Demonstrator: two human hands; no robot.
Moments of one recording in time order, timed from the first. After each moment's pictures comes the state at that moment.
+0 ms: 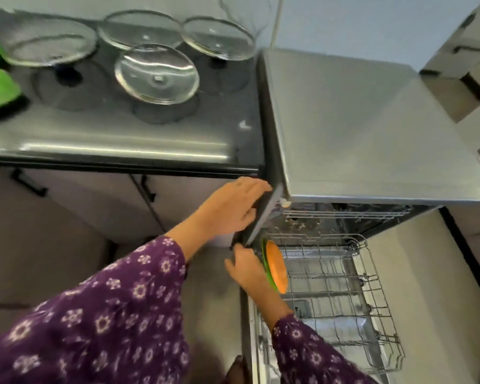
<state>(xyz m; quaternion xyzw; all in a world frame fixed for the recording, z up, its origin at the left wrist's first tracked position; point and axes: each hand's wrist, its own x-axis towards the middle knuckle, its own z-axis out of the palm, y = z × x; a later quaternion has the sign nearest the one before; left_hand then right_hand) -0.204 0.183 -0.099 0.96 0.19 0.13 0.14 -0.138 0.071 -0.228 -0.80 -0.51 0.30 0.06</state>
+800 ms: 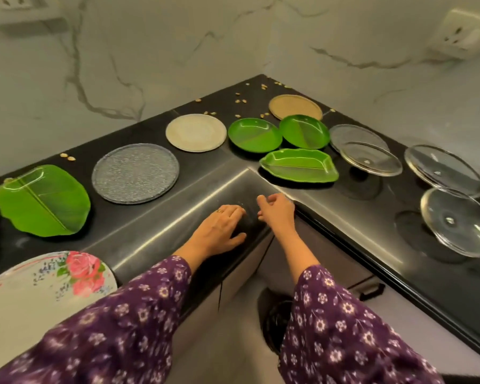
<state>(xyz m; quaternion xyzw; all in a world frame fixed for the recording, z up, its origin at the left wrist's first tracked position) -0.752 0.252 -0.080 0.76 0.62 0.17 0.08 -0.612 0.349 -0.076 -0.62 -0.59 0.42 0.29</state>
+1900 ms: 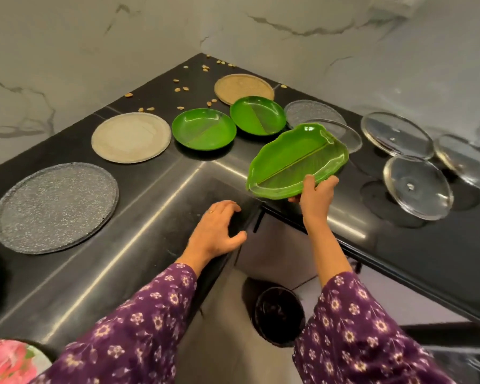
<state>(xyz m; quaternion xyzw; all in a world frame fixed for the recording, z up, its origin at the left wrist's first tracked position) -0.717 0.336 -0.117 0.75 0.58 0.25 0.18 -0.507 0.411 -0.060 -0.64 -0.42 0.30 0.57</state>
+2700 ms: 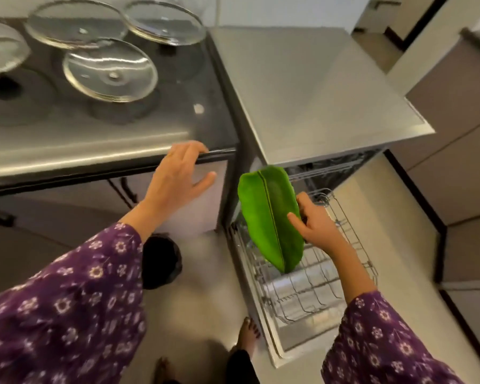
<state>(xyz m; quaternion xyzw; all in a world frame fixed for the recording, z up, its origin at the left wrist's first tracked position) -0.279 0.219 -0.075 0.93 0.24 0.24 0.15 -0.059 -0.017 -0.109 -0.79 -0.52 0.20 0.26</state>
